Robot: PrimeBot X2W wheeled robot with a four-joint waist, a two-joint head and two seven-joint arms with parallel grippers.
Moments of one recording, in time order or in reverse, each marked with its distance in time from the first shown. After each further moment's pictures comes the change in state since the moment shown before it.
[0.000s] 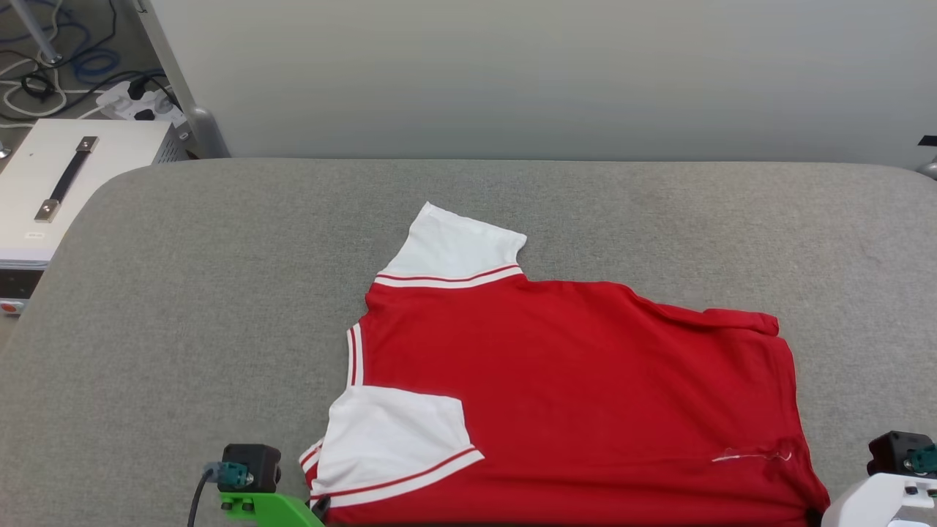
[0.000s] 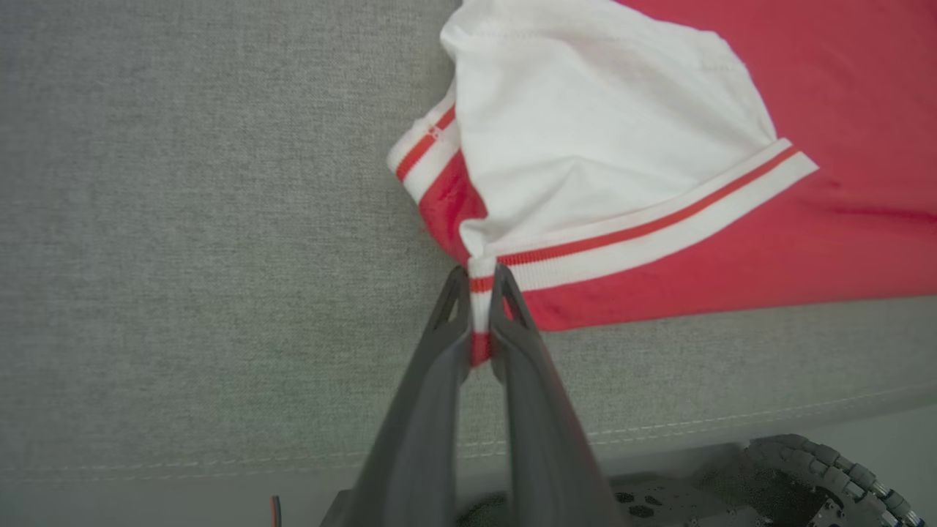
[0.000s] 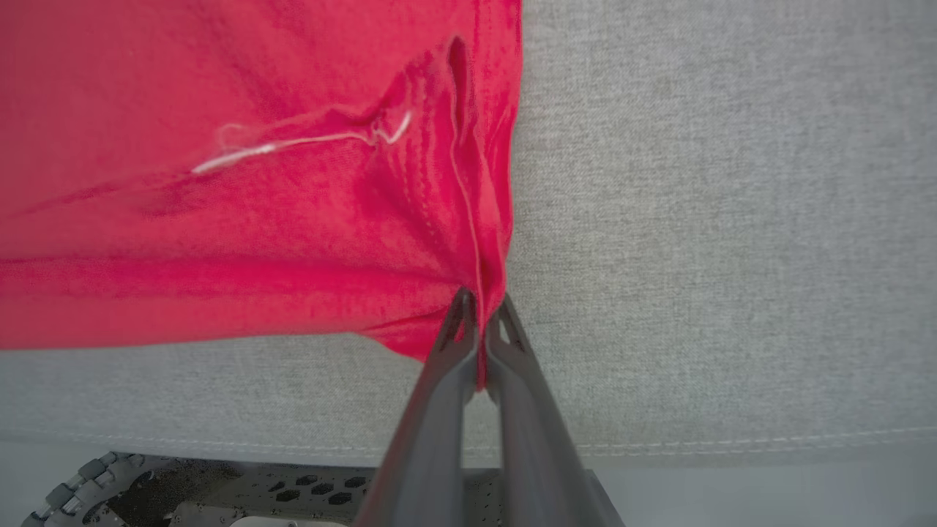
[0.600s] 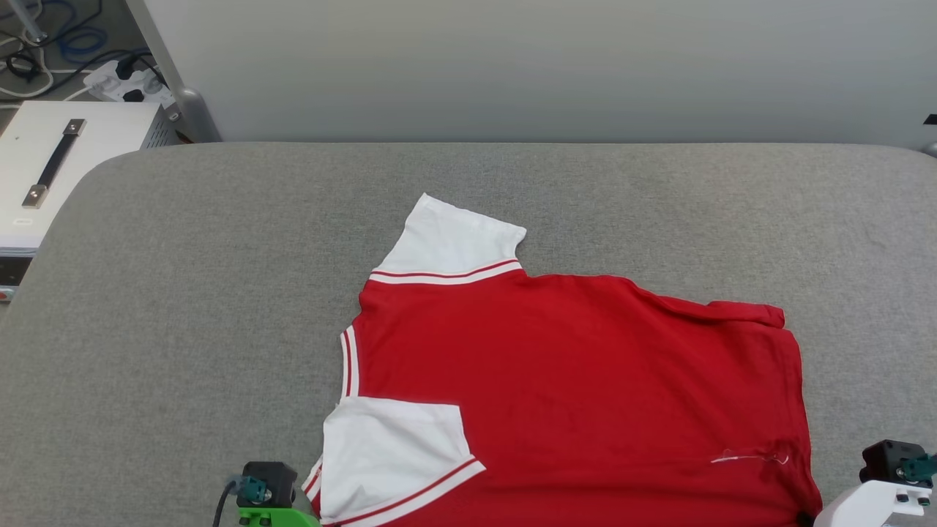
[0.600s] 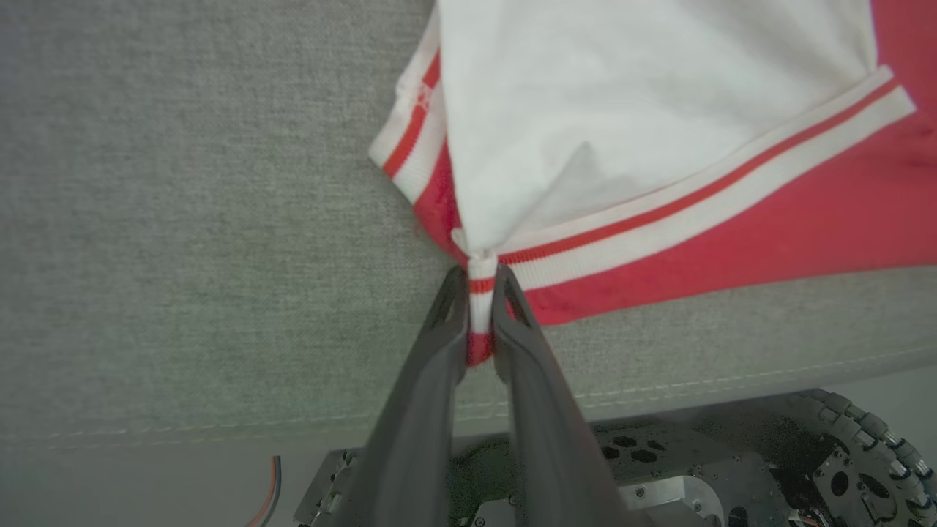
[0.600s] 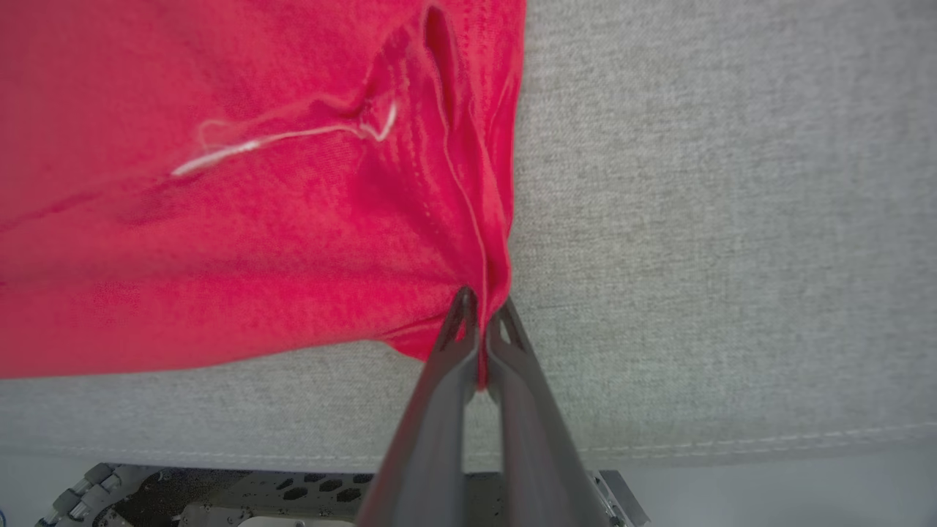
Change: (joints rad) left arm -0.008 -0.037 -0.045 0.095 0.000 -0.022 0.027; right arm -0.009 0.012 -0.005 0.077 0.010 0.000 -0.064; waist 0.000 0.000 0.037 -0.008
